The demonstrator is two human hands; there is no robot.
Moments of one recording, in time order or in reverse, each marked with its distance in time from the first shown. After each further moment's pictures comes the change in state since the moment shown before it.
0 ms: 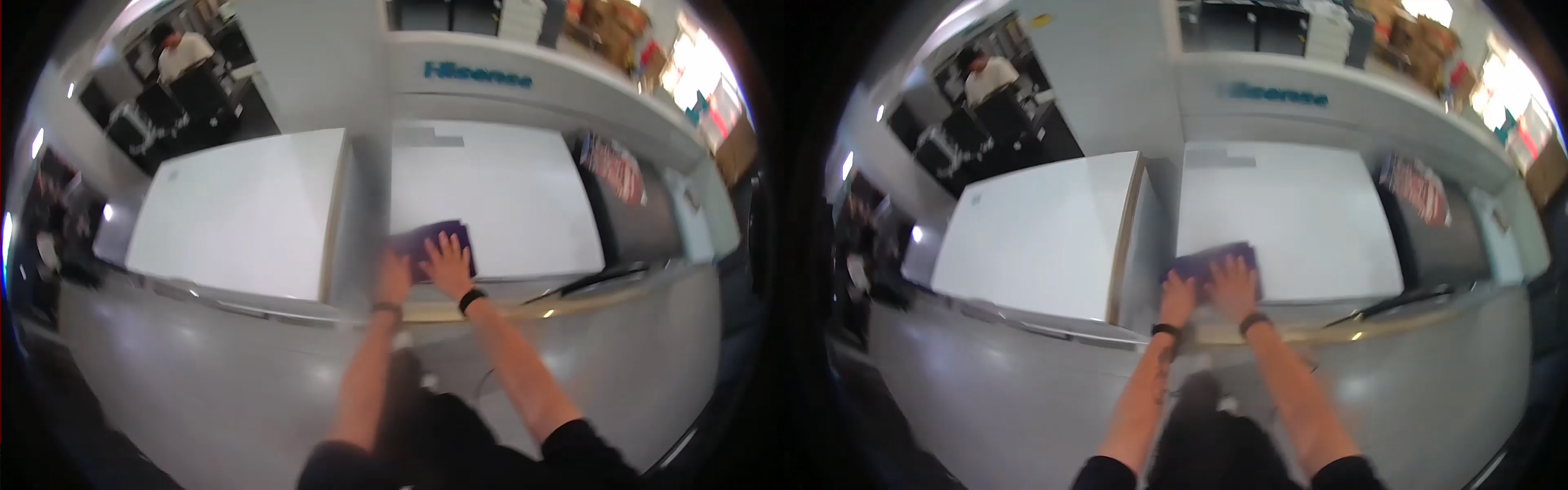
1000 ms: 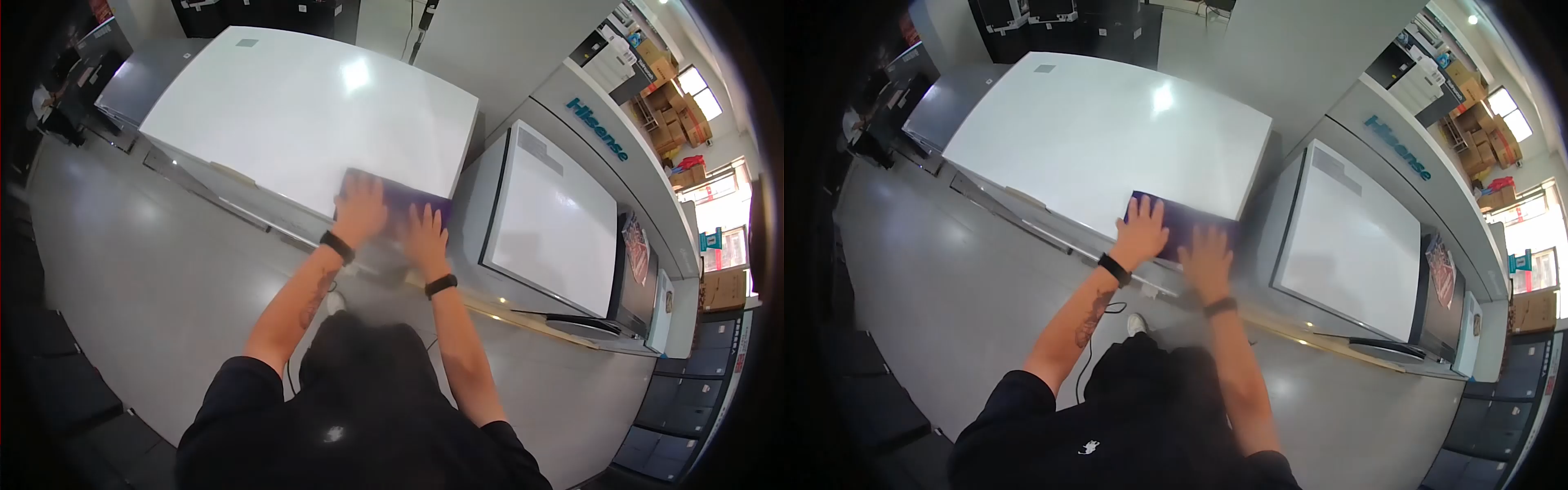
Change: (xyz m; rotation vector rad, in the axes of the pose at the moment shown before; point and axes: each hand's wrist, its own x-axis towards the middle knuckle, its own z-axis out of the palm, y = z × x) left_hand -0.006 -0.201 -0.274 0.386 -0.004 -0.026; right_hand 0.045 -0.312 0.023 -0.022 -0.066 -0.107
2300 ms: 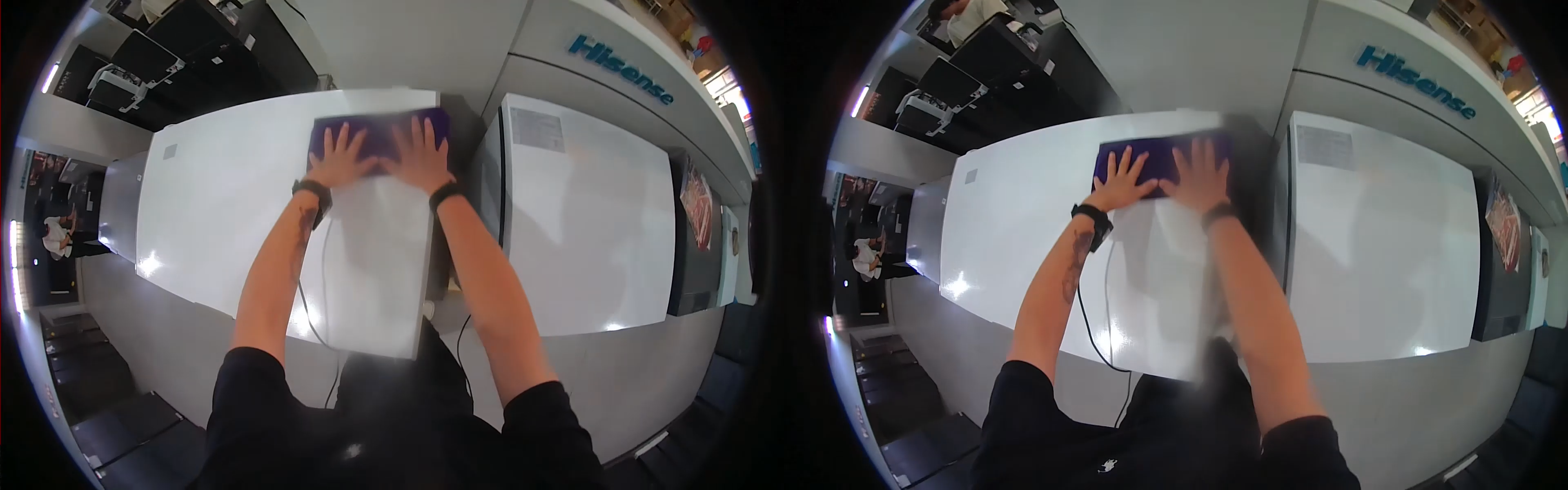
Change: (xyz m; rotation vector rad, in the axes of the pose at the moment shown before) left_hand 0.342 0.027 0.031 0.122 -0.499 0.083; right_hand 0.307 0.135 0.025 0.189 -0.128 0.070
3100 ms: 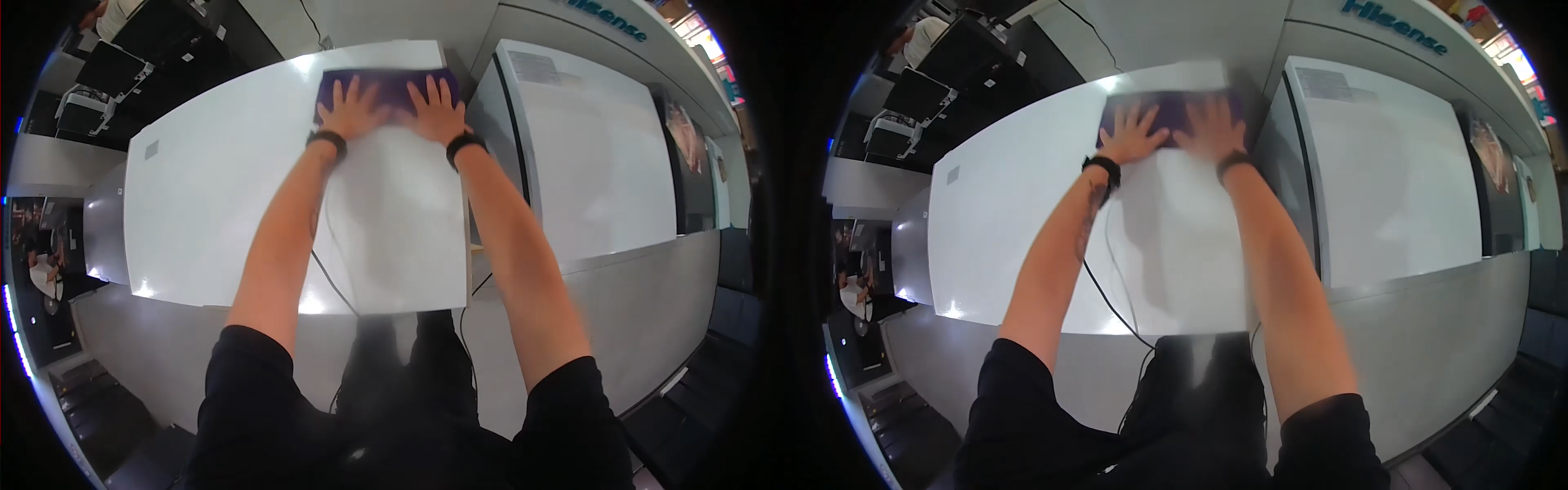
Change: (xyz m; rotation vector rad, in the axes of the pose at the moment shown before) left_hand 0.006 -0.019 0.013 0.066 0.136 0.195; right_hand -0.020 -0.025 0.012 -0.096 -0.063 0.246
